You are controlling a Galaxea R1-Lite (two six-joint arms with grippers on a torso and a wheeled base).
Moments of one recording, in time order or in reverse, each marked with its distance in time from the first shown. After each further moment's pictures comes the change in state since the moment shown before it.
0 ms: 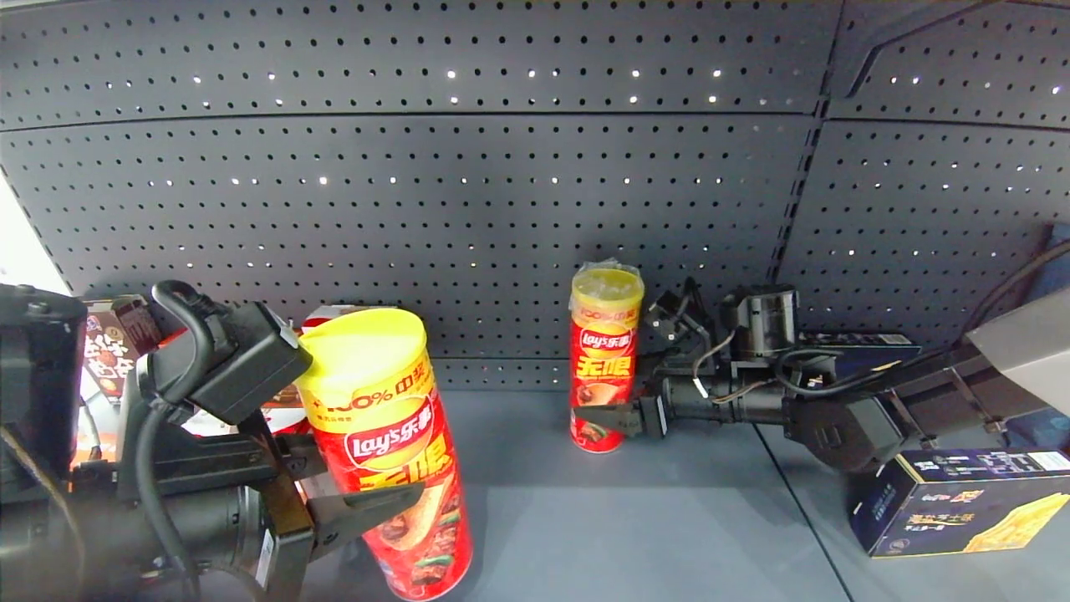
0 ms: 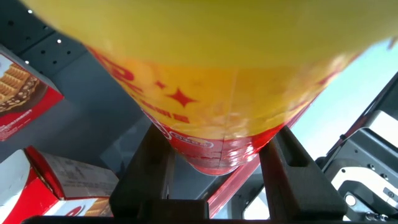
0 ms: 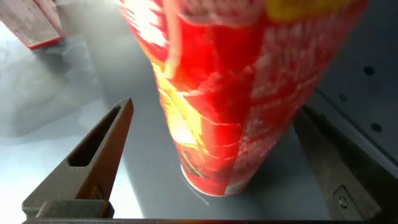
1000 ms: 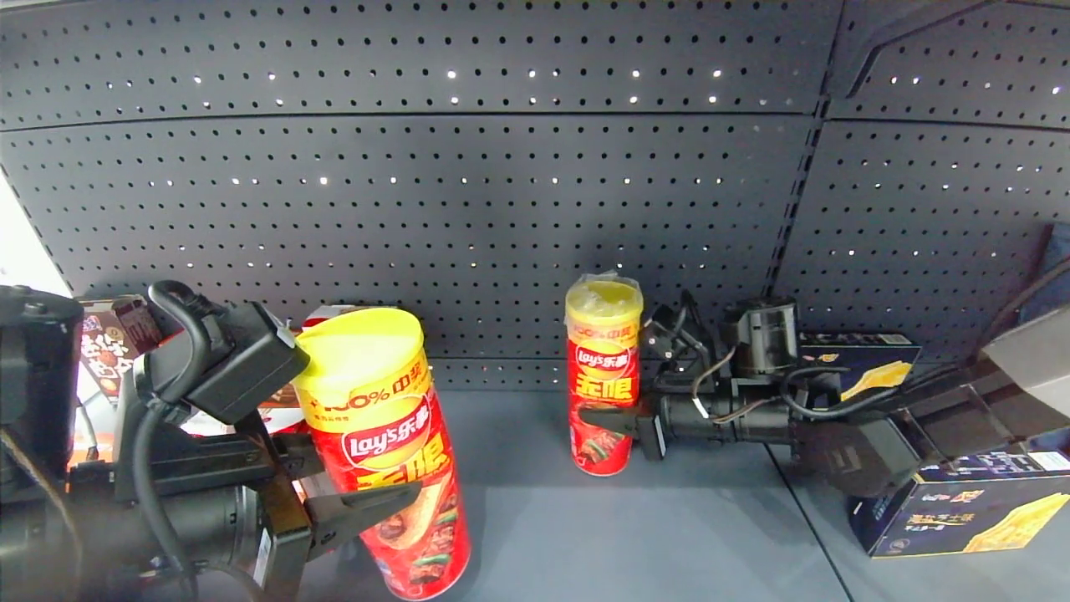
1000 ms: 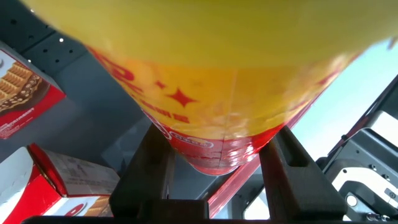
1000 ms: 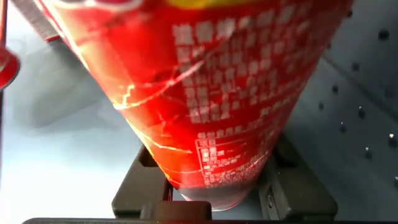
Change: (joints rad) left arm 0.006 -0.002 0.003 0.000 0.001 0.001; right arm 0.045 -0.047 0.091 -0.025 -0.019 0.004
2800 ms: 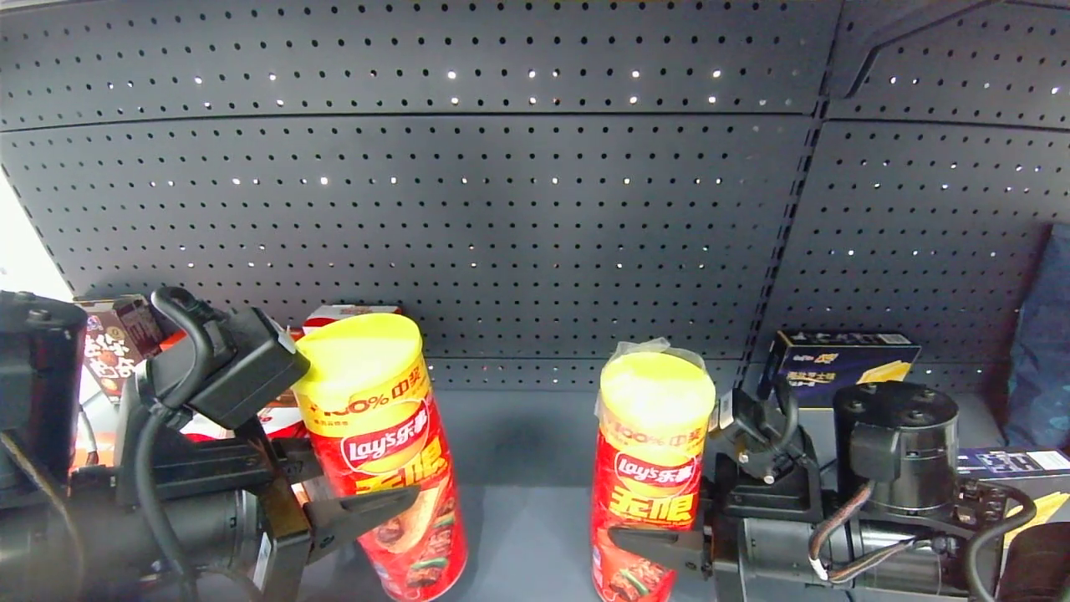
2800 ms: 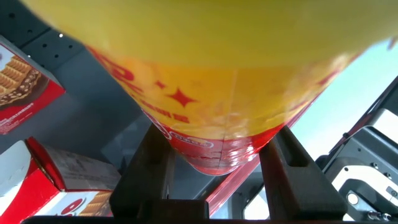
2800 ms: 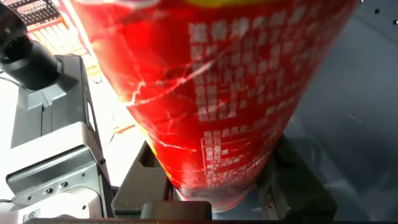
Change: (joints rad) left arm 0.000 -0.002 0.009 0.001 0.005 0.000; right arm 0.165 -0.299 0.509 -0.249 -0.064 0.099
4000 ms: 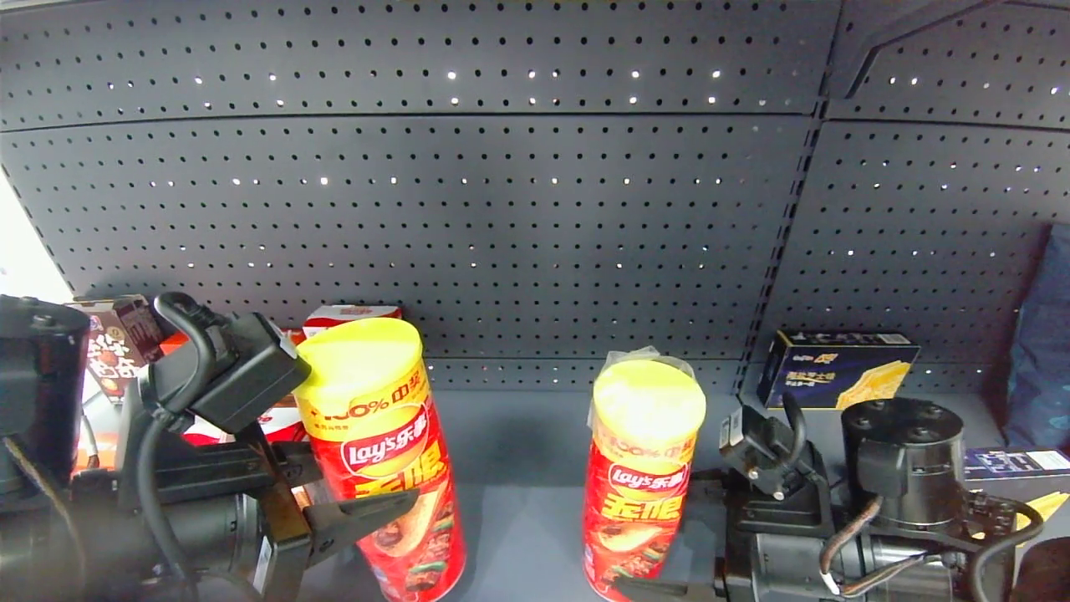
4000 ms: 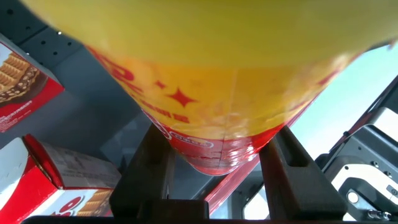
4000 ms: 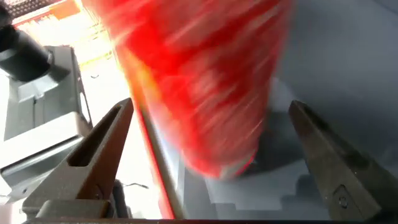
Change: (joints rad) left arm 0.001 -0.001 0.008 0.000 0.001 0.000; right arm -0.025 -0.007 0.066 -0.019 -0.003 -0.006
